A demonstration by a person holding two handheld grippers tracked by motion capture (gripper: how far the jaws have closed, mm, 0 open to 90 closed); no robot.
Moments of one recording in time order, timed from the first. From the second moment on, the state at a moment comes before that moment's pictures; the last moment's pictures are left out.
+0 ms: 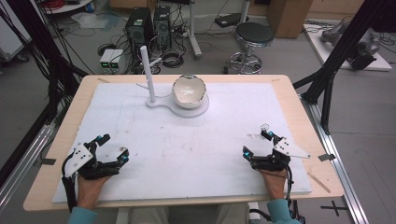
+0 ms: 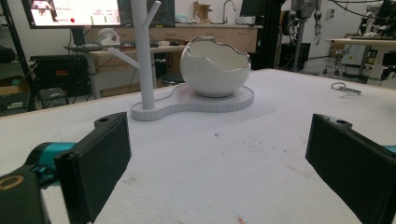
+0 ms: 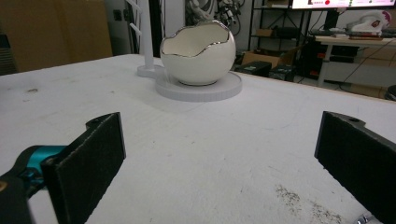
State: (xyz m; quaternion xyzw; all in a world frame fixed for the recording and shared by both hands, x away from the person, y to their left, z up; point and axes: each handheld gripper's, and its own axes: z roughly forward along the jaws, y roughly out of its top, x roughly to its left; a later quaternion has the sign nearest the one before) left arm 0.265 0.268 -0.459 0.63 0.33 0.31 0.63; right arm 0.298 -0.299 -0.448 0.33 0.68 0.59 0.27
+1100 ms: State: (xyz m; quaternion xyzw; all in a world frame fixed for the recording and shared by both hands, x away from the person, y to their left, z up) left arm 0.266 0.270 -0.459 0.63 0.34 0.31 0.63; right arm 0.336 -0.321 -0.386 0.36 0.74 0.51 0.26
